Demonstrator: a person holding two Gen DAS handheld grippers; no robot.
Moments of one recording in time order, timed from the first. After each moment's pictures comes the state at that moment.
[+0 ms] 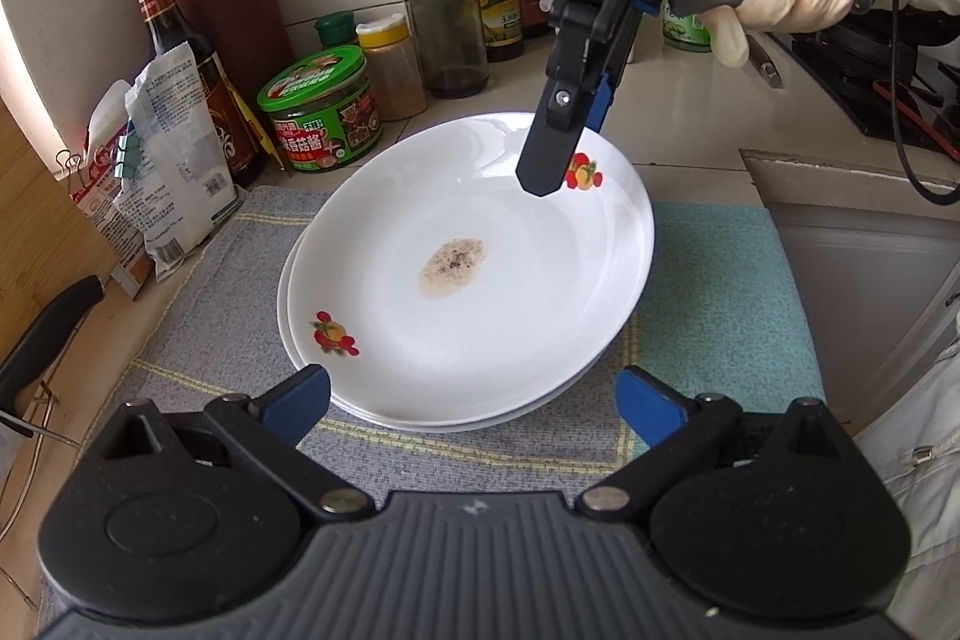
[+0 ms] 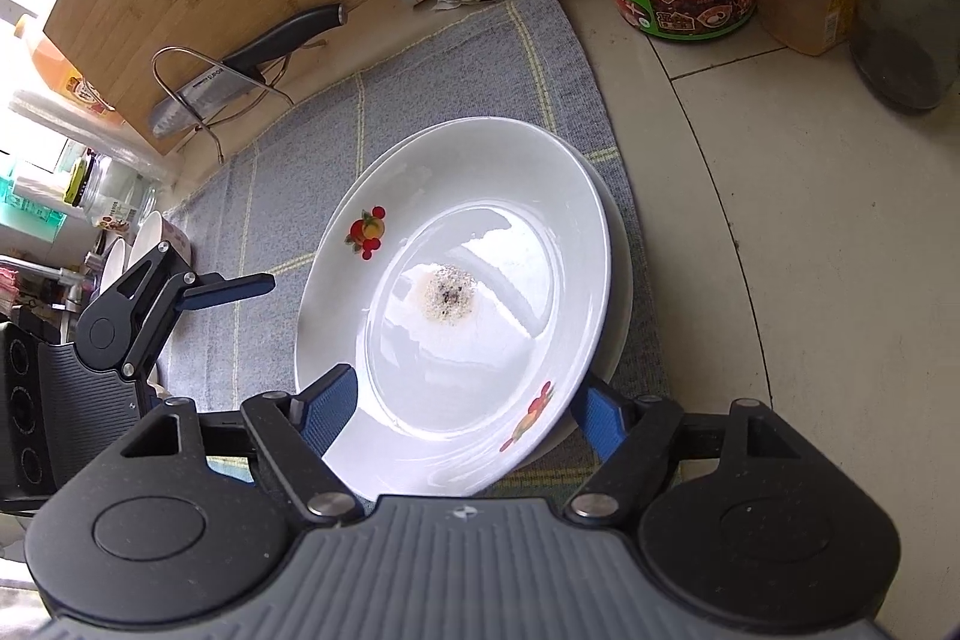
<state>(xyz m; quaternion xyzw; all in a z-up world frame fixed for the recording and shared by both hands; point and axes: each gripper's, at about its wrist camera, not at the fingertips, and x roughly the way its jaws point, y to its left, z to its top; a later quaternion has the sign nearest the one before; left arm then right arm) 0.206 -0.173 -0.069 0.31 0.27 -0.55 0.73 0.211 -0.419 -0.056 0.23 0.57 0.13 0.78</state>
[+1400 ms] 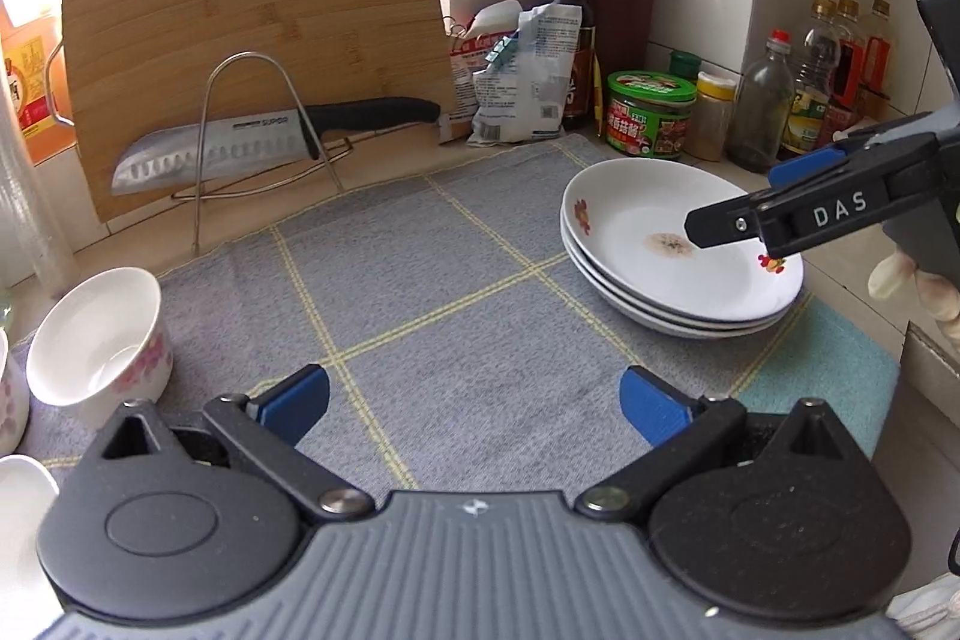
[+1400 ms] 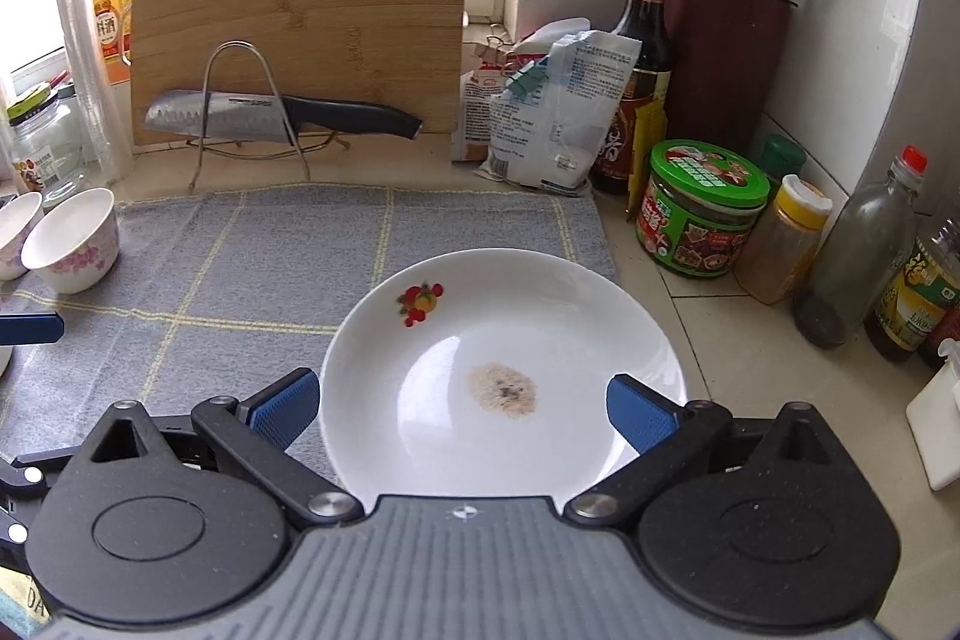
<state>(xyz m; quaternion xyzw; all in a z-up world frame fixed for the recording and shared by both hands) 0.162 -0.062 -0.054 0.10 0.34 -0.27 0.90 0.153 -0.281 -0.037 -0.02 0.37 0.01 0.93</state>
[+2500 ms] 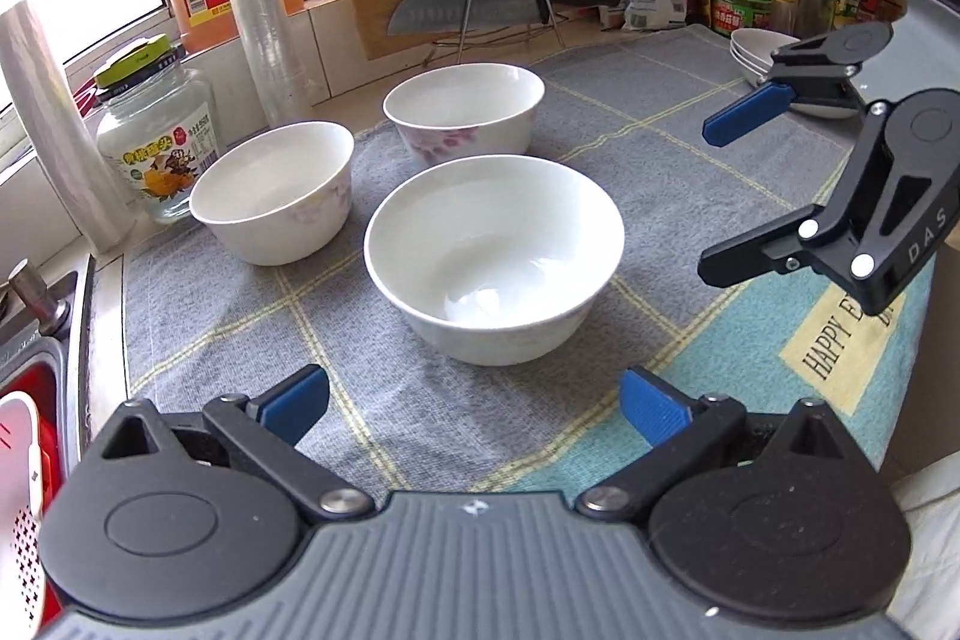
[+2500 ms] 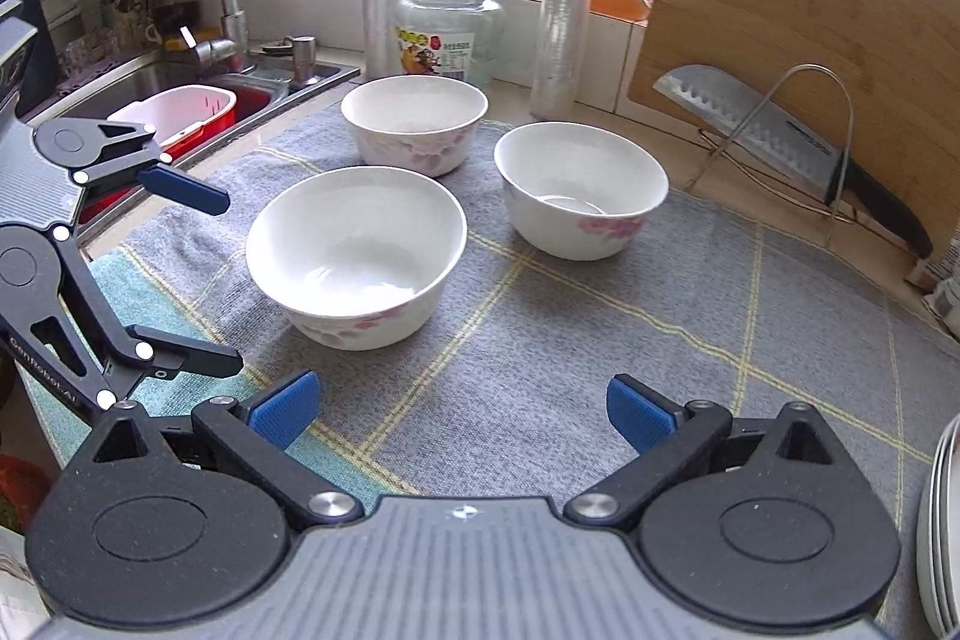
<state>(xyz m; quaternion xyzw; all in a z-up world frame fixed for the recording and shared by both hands) 0.140 0.188 -0.069 0.17 0.36 -0.26 0.88 0.131 0.006 -0.072 -0.14 0.36 0.27 0.88</state>
